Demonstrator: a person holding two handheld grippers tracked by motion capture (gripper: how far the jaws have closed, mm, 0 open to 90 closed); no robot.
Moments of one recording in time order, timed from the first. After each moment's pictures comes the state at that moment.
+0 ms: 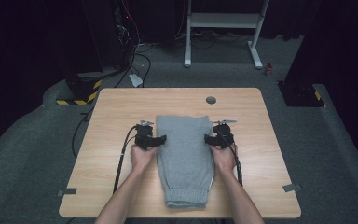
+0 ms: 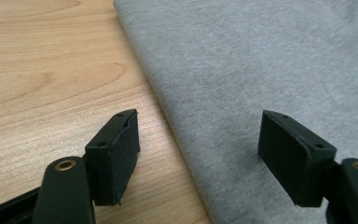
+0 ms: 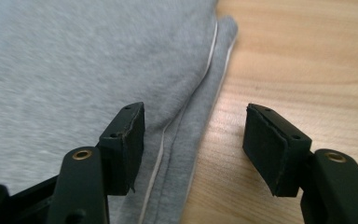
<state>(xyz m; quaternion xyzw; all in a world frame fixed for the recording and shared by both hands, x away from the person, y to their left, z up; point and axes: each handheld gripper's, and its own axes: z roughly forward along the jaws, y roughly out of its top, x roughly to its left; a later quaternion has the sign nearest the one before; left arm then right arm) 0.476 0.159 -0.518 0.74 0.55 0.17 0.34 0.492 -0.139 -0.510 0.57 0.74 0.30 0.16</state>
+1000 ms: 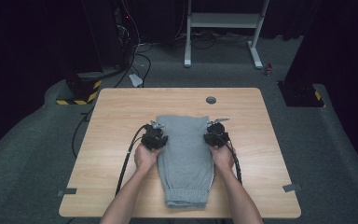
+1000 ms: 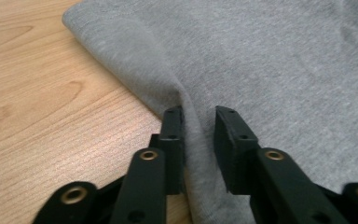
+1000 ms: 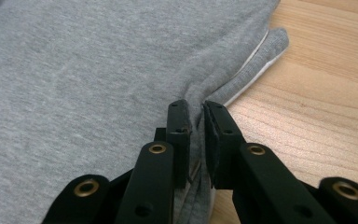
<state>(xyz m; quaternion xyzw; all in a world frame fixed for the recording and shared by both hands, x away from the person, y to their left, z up) 0.475 0.139 -0.515 0.78 0.50 0.18 0.34 0.496 -0.125 -0.507 0.51 0.80 0.29 0.15</state>
